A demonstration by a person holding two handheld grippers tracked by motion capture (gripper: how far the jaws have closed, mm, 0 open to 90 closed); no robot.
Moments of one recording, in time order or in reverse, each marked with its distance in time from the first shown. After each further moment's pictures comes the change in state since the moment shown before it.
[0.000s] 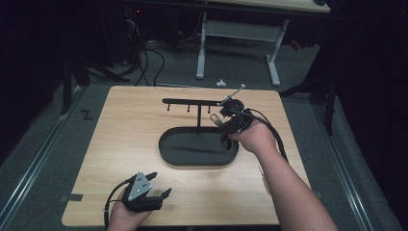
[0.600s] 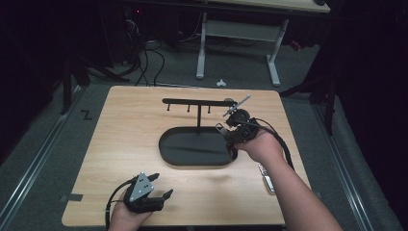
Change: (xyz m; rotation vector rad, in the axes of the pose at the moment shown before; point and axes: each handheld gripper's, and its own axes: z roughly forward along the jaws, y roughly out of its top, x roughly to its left) left arm -0.003 0.001 0.001 -0.003 -0.009 0.004; right arm 0.004 -0.028 -0.002 0.029 0.005 -0.015
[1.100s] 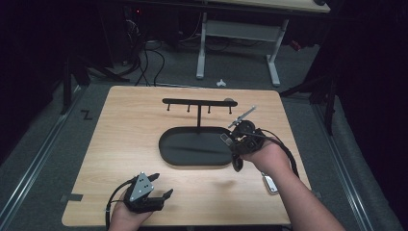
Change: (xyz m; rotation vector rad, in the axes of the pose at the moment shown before) left arm -0.001 0.000 0.002 0.002 -0.007 0.002; right arm 0.005 -0.030 0.002 0.035 0.019 -0.003
